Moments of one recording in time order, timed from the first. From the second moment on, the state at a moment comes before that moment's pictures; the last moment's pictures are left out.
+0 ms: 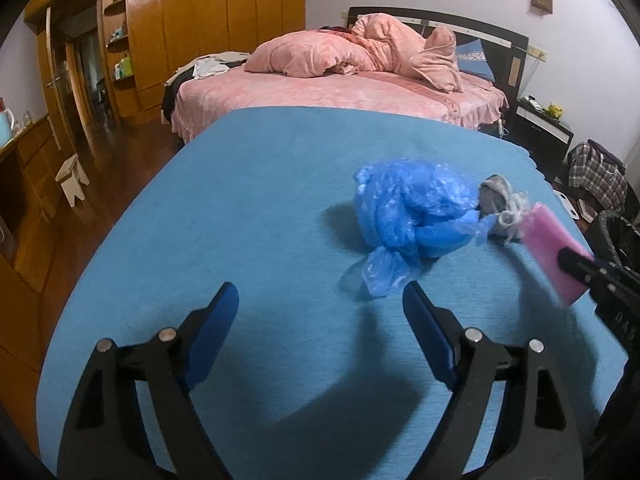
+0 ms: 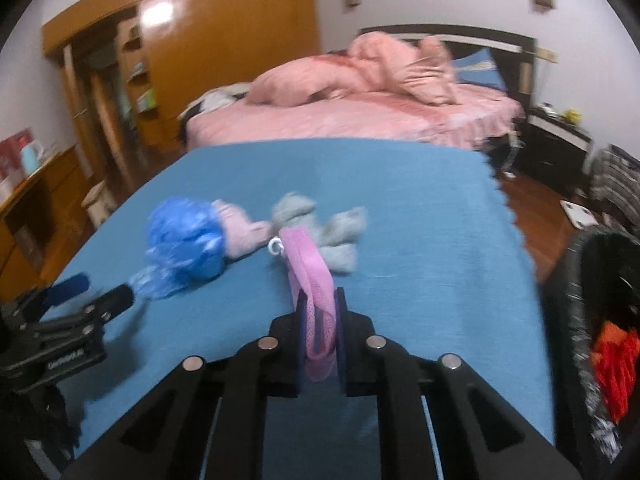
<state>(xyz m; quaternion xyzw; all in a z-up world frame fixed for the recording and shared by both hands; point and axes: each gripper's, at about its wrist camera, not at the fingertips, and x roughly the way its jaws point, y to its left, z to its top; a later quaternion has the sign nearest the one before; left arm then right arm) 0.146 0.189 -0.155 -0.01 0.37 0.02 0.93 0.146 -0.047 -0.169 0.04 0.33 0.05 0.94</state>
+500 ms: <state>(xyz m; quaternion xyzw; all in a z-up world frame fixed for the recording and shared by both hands) 0.165 0.141 -0.151 -0.02 0.35 -0.02 0.94 0.167 -0.095 -0.172 0.07 0.35 -0.03 0.93</state>
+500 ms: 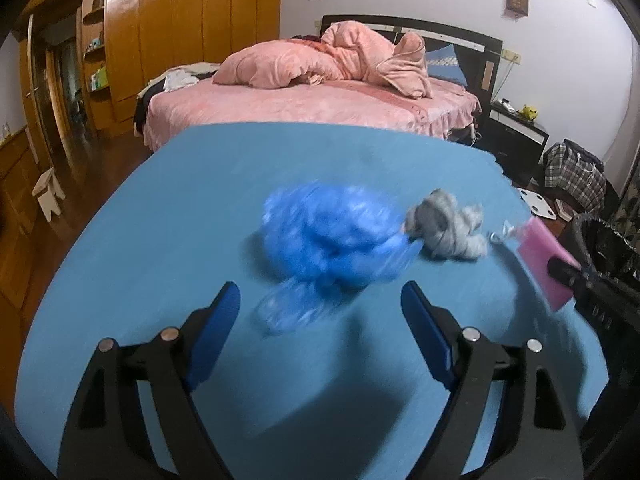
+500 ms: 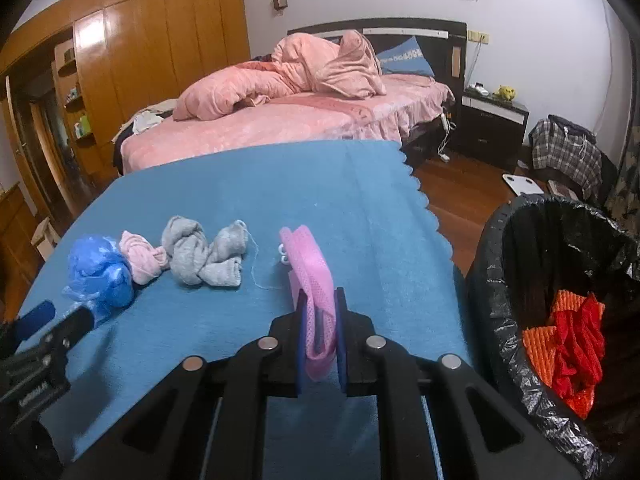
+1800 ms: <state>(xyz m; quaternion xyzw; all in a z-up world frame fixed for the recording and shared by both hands) 0.179 0.118 -0.144 -0.01 0.32 -0.05 0.95 0.168 -0.077 -0.177 0.03 0.36 -0.01 0.93</state>
